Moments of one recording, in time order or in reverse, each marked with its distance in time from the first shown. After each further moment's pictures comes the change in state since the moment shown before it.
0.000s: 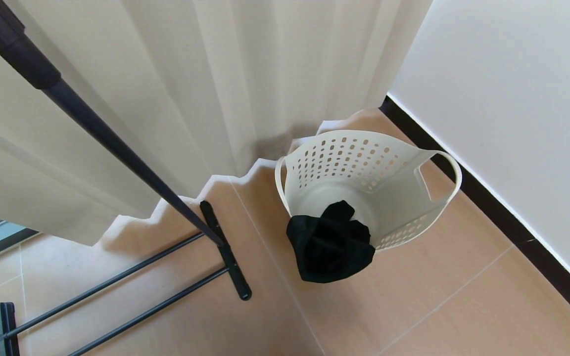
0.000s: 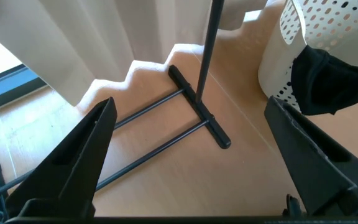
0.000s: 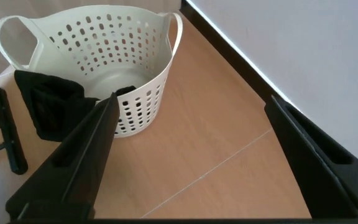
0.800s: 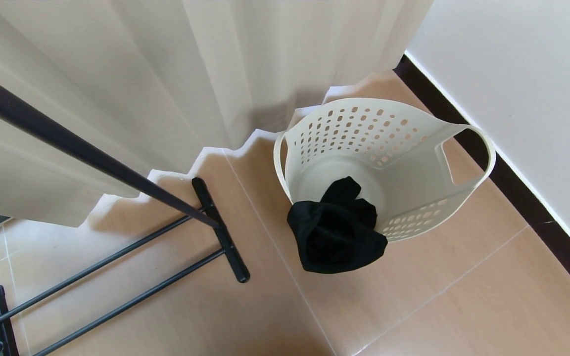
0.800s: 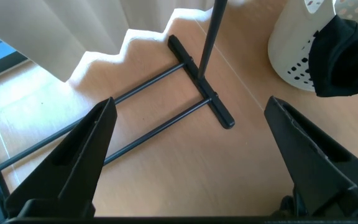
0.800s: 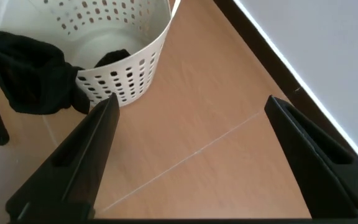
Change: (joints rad) left arm 0.000 0.000 0.000 0.000 0.002 0.001; right arm 0.016 0.029 0.000 0.034 0.019 -0.100
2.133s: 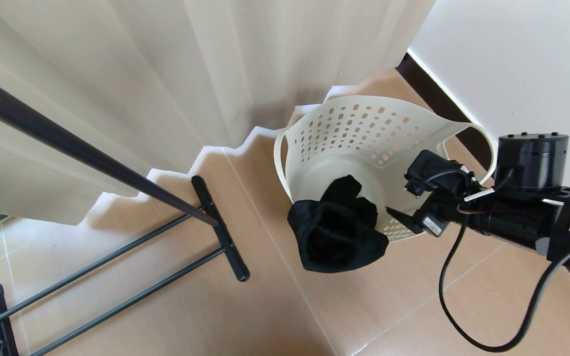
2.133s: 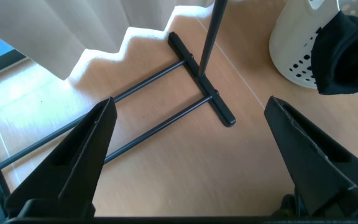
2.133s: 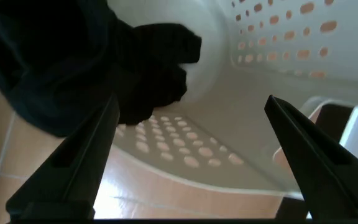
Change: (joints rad) left arm 0.000 0.000 0.000 0.000 0.000 0.001; right arm 0.341 1.645 -0.835 -0.407 -0.004 -0.653
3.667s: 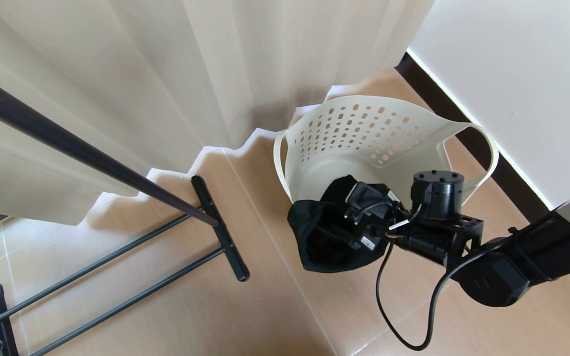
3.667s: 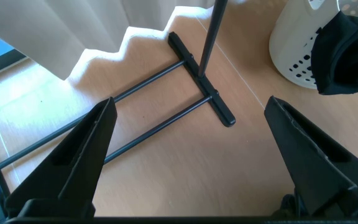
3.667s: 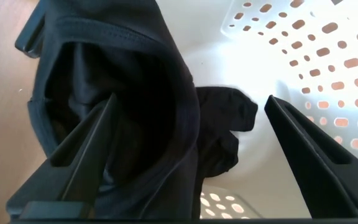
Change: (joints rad) left arm 0.000 0.000 0.000 -0.001 0.000 0.000; right arm 0.116 0.313 -0.011 -0.357 0.115 0.045
